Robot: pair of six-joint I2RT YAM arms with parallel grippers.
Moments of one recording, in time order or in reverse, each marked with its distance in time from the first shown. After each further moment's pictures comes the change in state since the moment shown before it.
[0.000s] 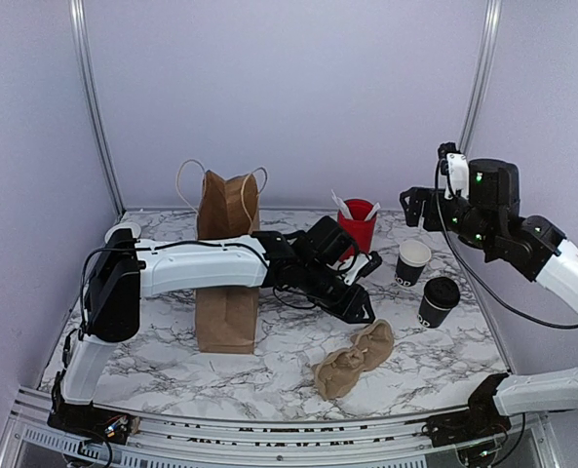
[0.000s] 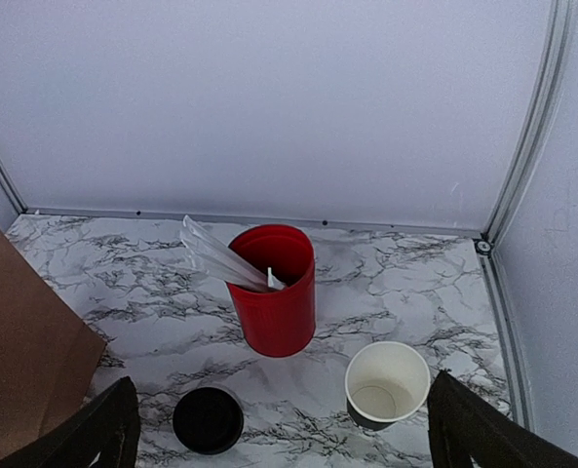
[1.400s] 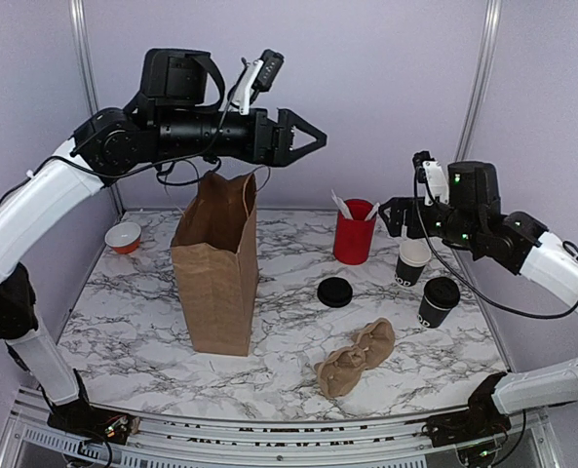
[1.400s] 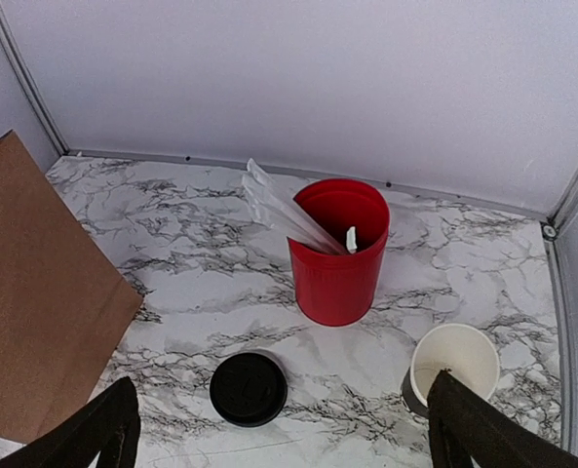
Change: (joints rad) left arm 0.122 -0.557 0.128 -0.099 -0.246 0.145; right arm 0.000 0.087 0.002 0.003 -0.159 -0.002
